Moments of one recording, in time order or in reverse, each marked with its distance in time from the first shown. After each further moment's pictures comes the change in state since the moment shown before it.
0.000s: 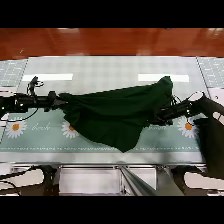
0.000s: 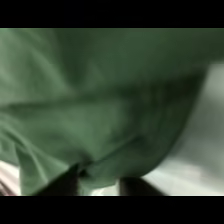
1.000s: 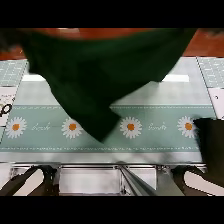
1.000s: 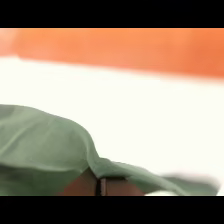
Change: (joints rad) left arm -0.002 0.411 0.547 -0.142 -0.002 -0.059; right arm -0.083 0.177 1.091 0.017 0.108 0.022
